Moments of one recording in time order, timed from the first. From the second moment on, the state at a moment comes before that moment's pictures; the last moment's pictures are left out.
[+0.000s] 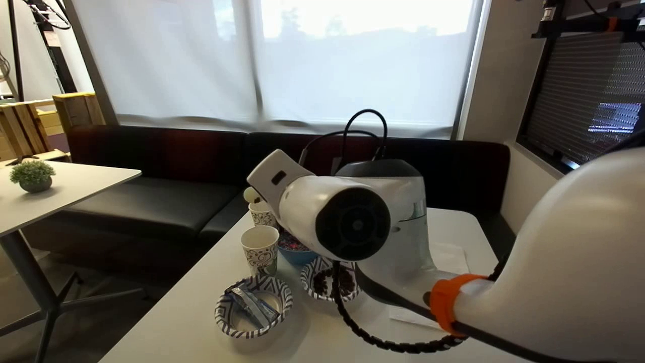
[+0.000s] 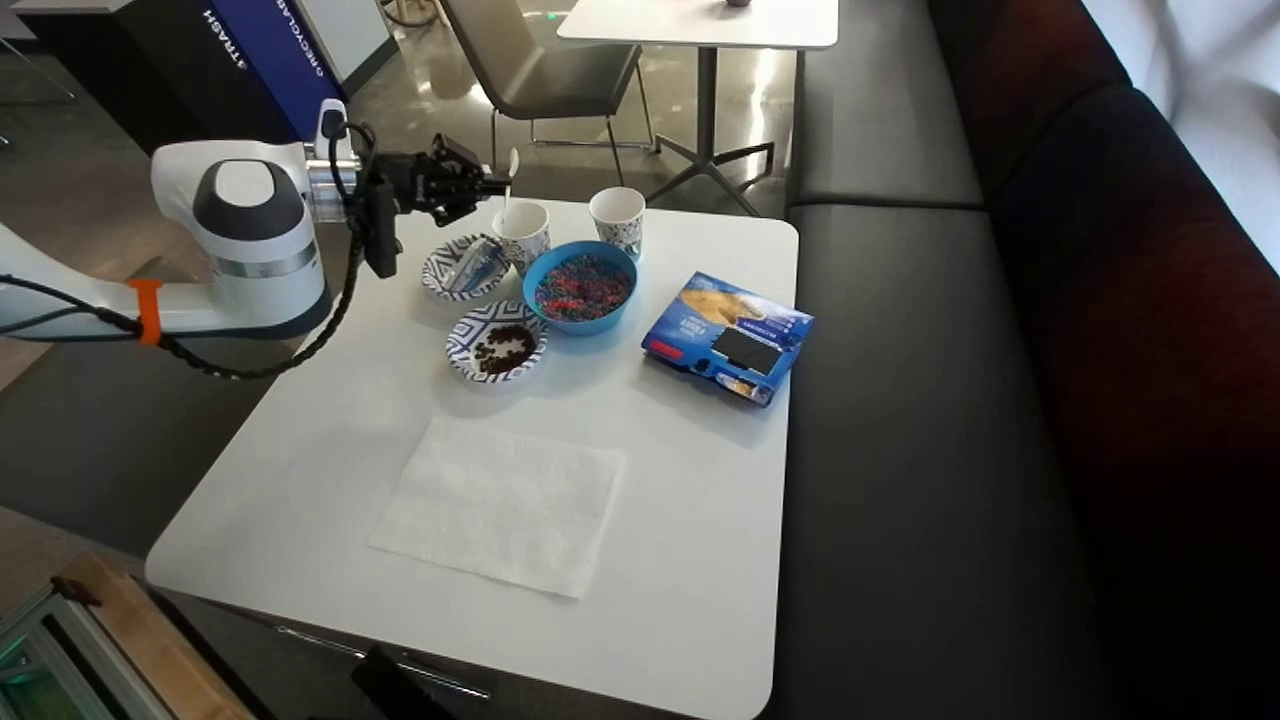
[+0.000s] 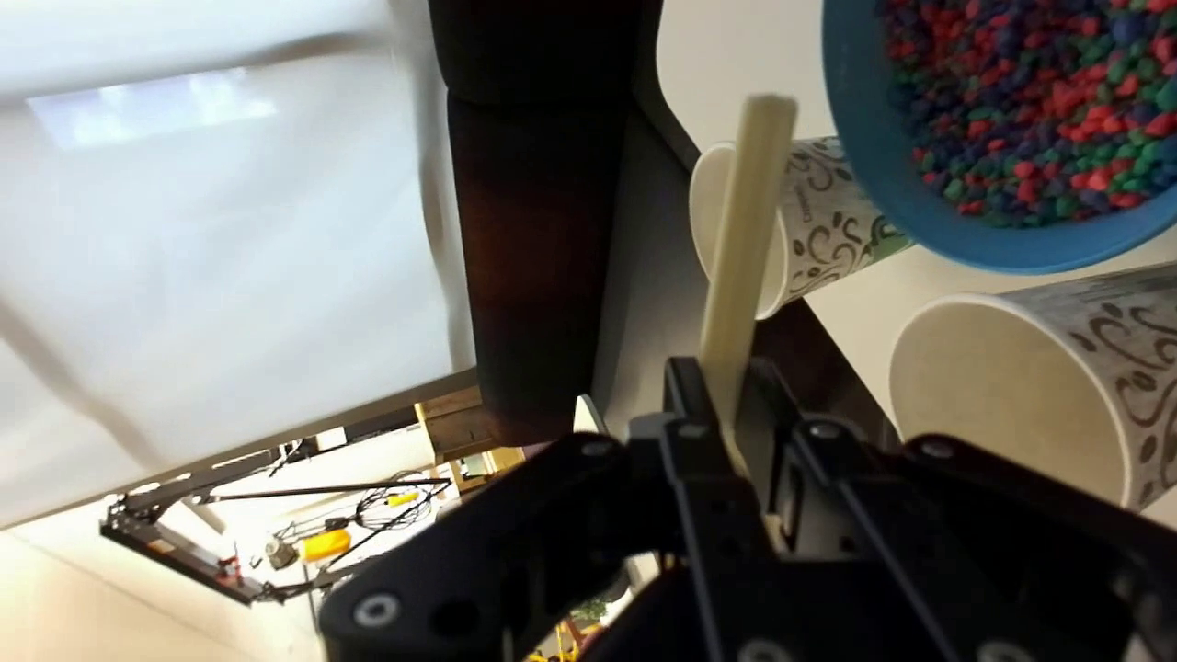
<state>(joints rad) -1.57 -1.48 1.91 -2.07 0.13 3.11 0.12</state>
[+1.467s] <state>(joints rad) -1.54 -1.25 1.84 -2.08 0.05 2.65 0.29</state>
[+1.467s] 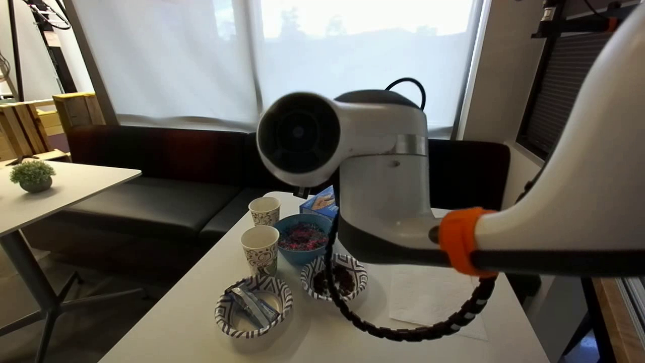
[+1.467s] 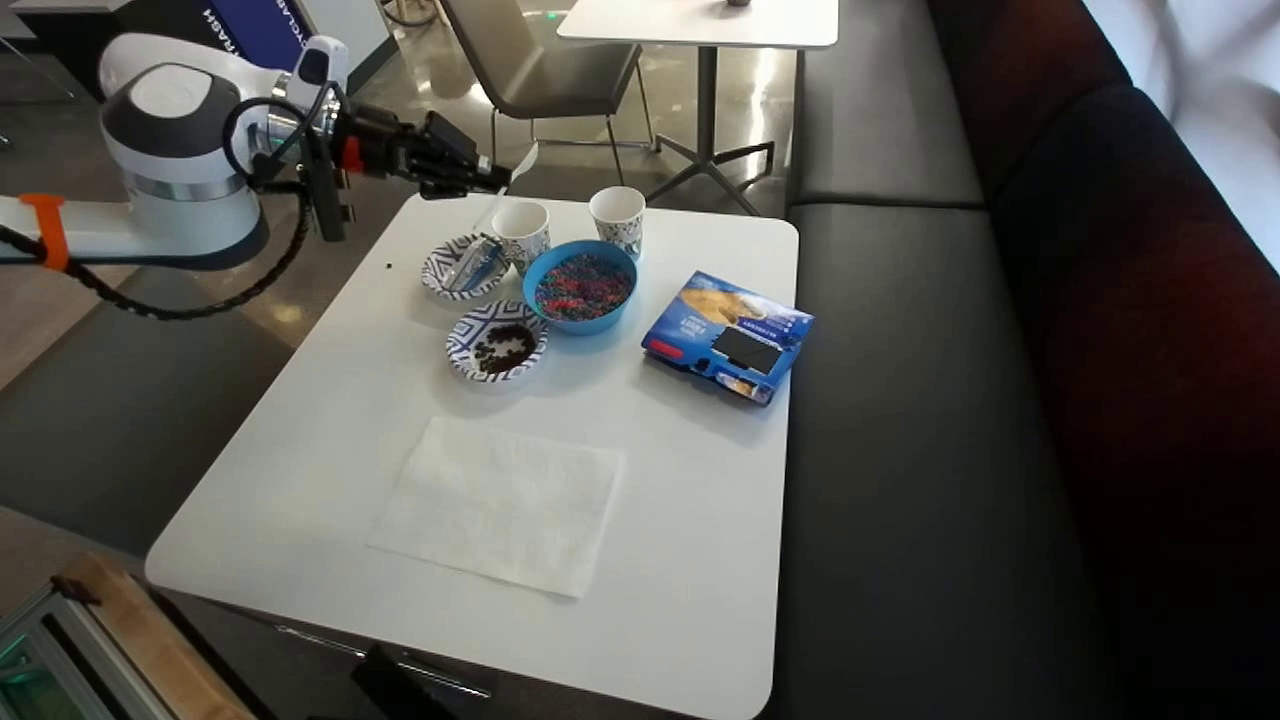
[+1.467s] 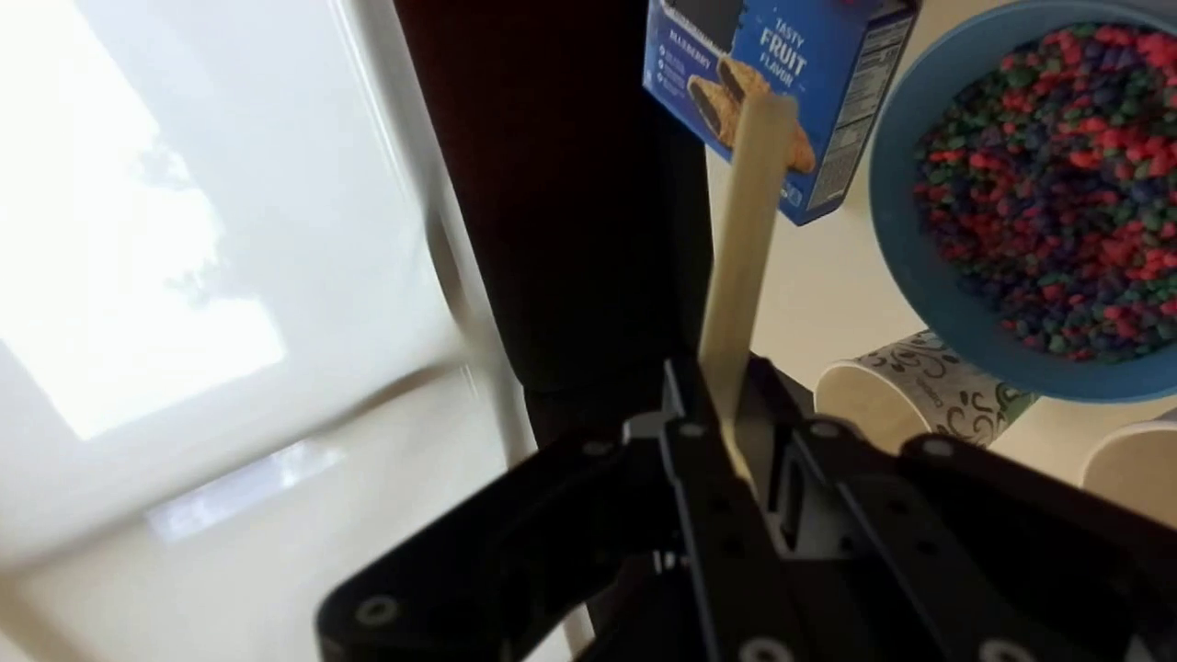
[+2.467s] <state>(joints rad) -1.62 -0.78 1.91 -2.45 0.22 2.87 0.24</state>
